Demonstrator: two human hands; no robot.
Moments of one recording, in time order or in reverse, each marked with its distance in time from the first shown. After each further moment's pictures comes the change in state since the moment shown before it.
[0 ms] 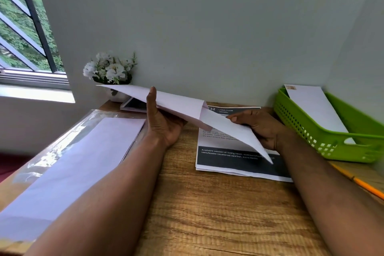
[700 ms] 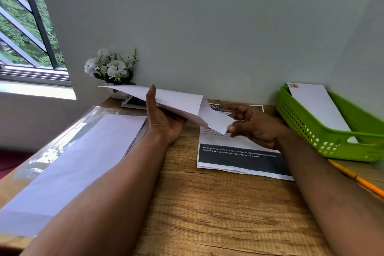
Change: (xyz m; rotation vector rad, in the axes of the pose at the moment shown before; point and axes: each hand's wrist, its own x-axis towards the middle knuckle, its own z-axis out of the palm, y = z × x) left_hand -0.002 0.000 0.001 -0.027 0.039 0.012; right_hand 0.010 0.009 -0.003 -0.075 -0.292 -0.145
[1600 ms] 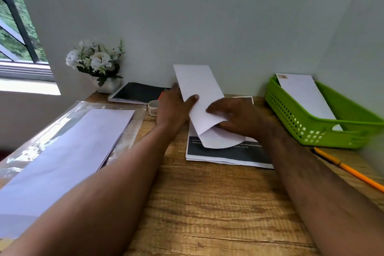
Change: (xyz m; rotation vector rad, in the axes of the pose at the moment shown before) left_hand -0.003 -0.025 0.025 1.535 0.061 0.293; right_hand -0.006 -0.012 0.016 -1.294 0.155 -0.436
